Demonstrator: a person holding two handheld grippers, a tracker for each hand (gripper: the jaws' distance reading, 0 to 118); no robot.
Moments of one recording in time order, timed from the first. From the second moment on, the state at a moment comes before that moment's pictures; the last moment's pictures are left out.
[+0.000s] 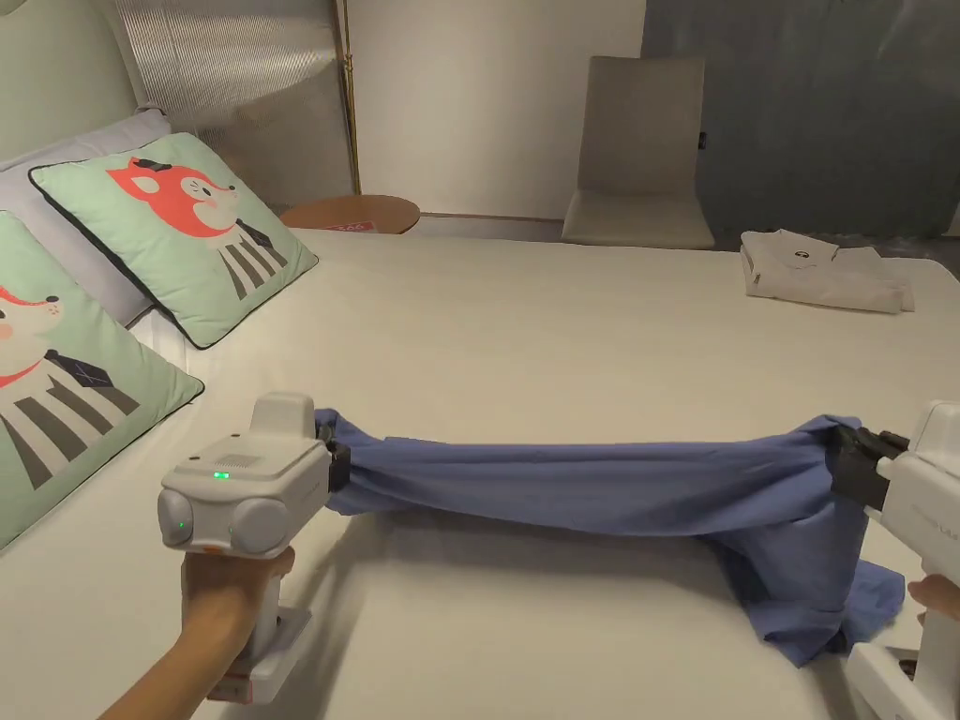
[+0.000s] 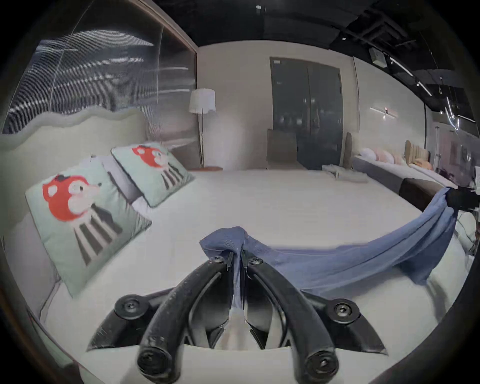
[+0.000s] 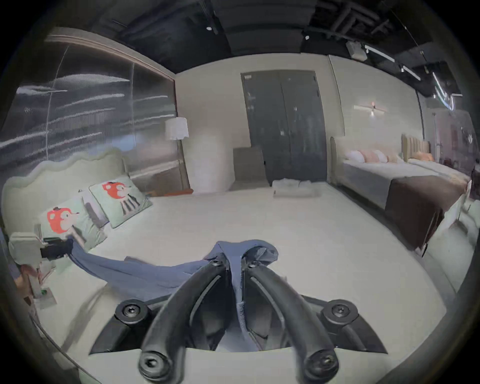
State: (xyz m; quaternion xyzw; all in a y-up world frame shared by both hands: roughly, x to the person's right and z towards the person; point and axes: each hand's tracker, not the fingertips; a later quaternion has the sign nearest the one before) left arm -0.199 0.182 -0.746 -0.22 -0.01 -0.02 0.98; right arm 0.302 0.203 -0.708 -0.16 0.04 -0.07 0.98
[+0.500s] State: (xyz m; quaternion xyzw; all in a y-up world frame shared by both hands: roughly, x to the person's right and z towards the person) left arm -0.246 0.101 -0.559 -0.29 0.01 0.05 0.96; right arm 0.289 0.137 -0.516 -0.24 0.09 -0.07 0.96
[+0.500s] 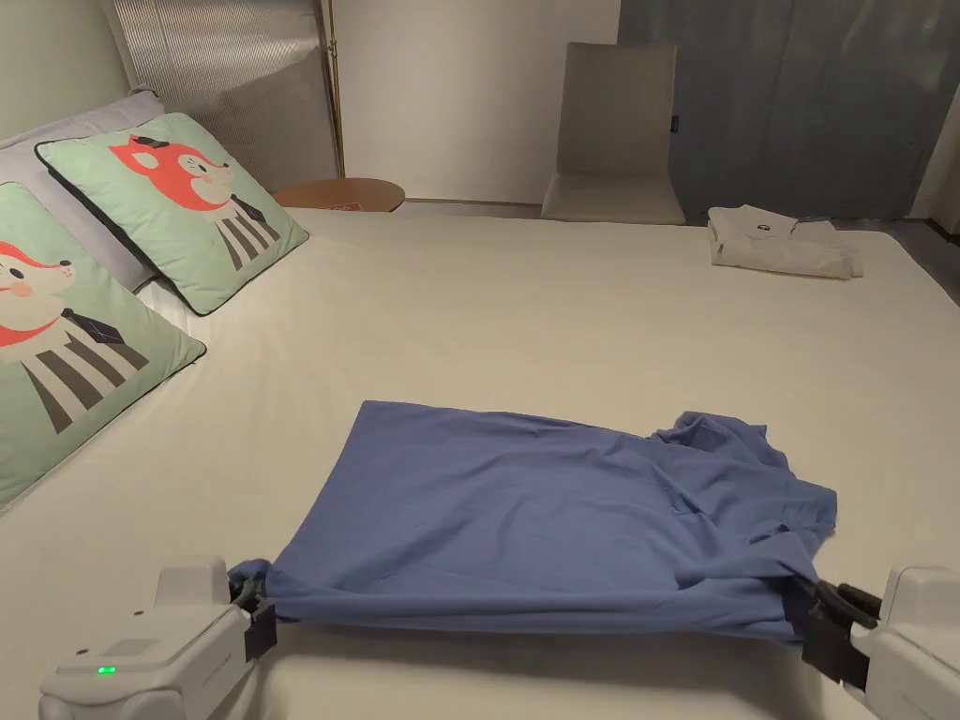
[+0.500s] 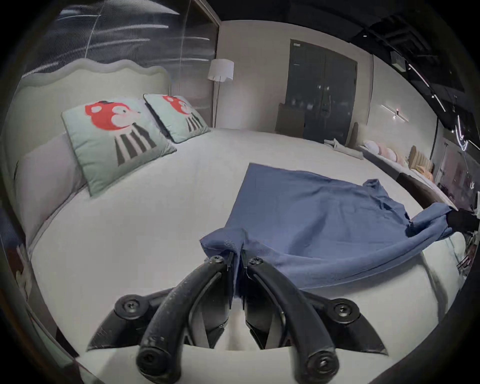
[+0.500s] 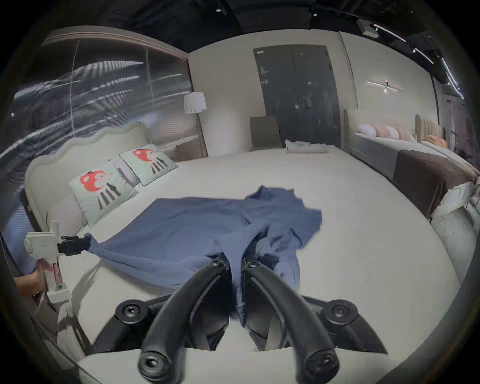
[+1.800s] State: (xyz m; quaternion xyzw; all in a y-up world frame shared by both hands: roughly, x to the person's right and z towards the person) left arm -0.164 0.215 -0.524 -0.12 -0.05 0.02 0.99; right arm 0.264 0.232 -0.472 -0.12 -0.04 -0.06 0.99
